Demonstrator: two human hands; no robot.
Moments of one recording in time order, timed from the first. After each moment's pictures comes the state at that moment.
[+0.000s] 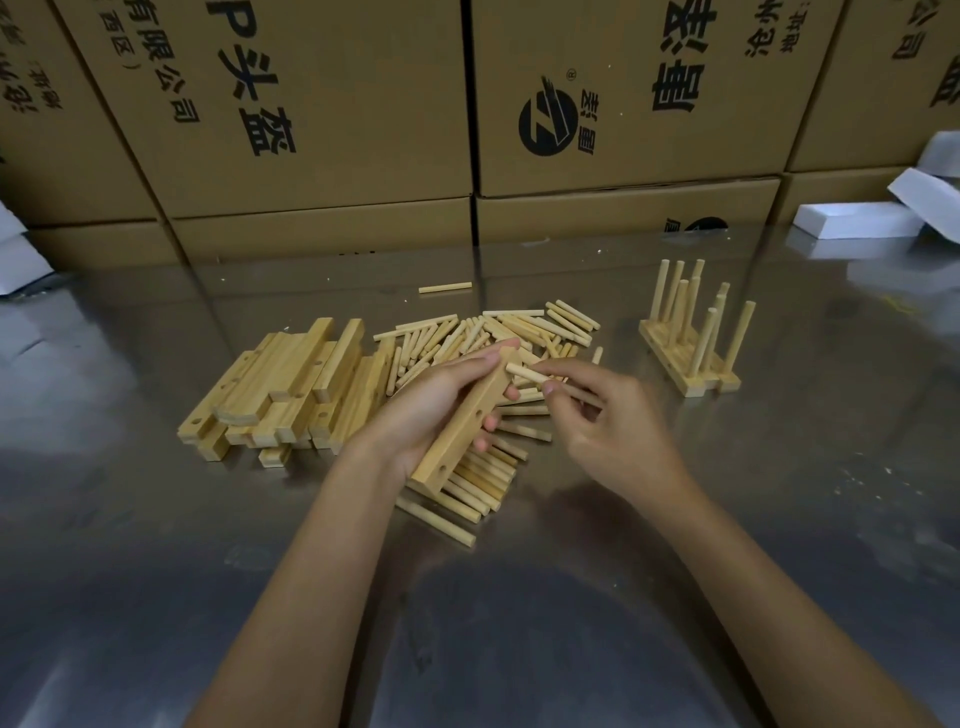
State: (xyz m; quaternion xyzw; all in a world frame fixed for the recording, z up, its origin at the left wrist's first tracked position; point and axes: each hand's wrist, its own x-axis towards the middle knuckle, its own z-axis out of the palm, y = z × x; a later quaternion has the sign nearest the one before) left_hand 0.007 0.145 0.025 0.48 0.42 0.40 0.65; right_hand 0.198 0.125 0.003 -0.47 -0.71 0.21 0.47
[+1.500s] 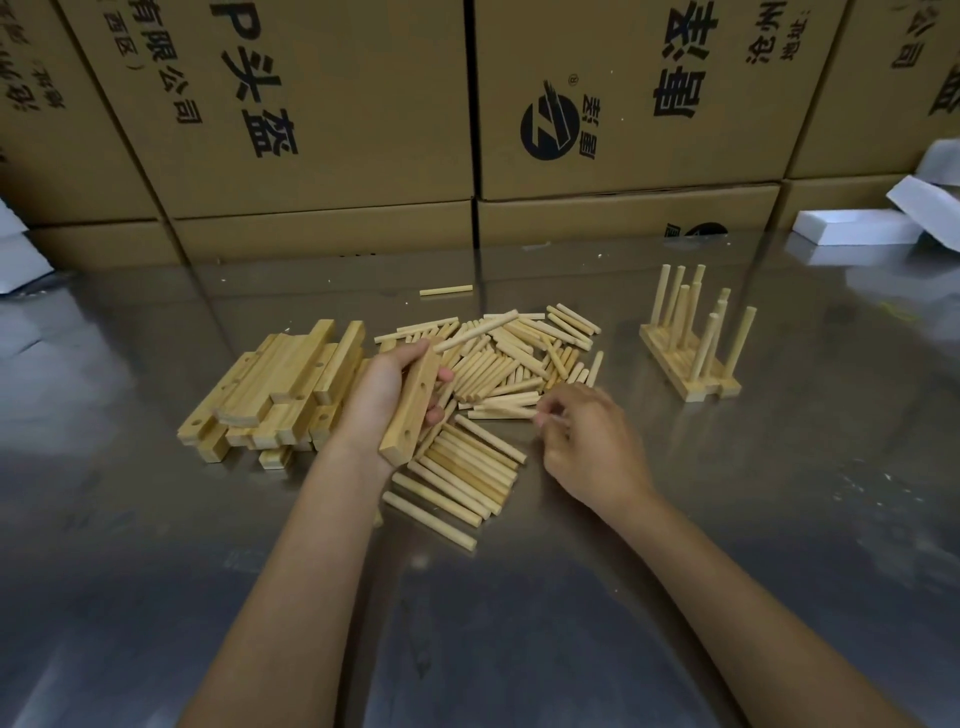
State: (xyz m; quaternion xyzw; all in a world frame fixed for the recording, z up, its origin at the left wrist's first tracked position) left_hand -0.018 0.152 0.022 0.31 0.51 0.55 0.59; right_hand 0.185 0.138 -0.020 -0.58 -0.73 0.11 0.34
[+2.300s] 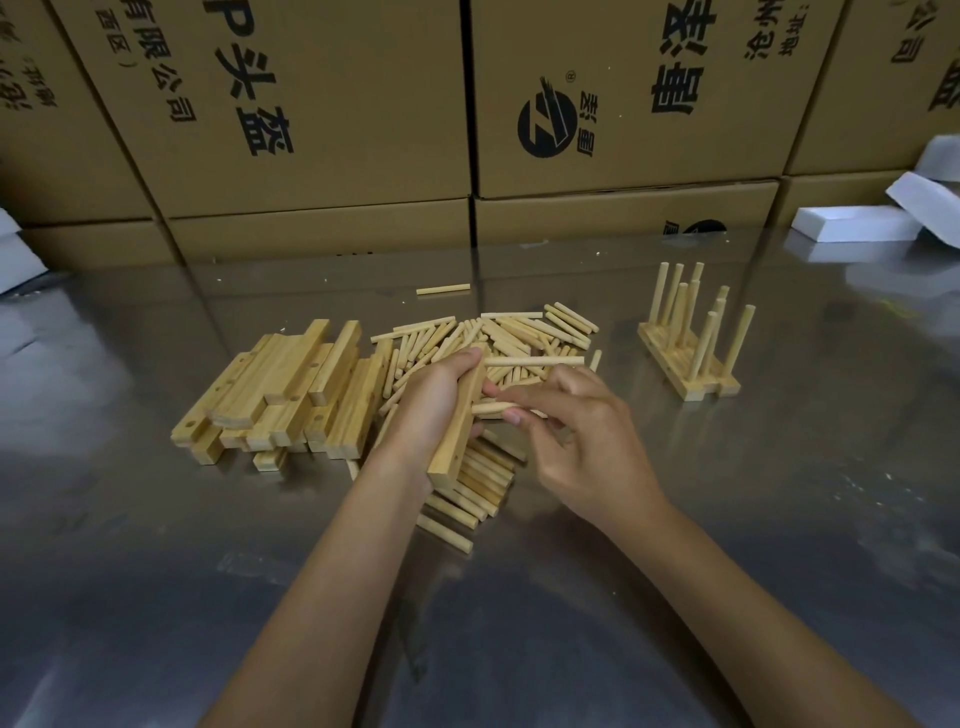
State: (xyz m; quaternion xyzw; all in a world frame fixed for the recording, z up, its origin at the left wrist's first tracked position) left_hand 0.024 0.142 0.024 0.40 0.57 0.48 0.54; right_hand 0.181 0.114 0.002 -0.40 -0.78 0.07 0.47
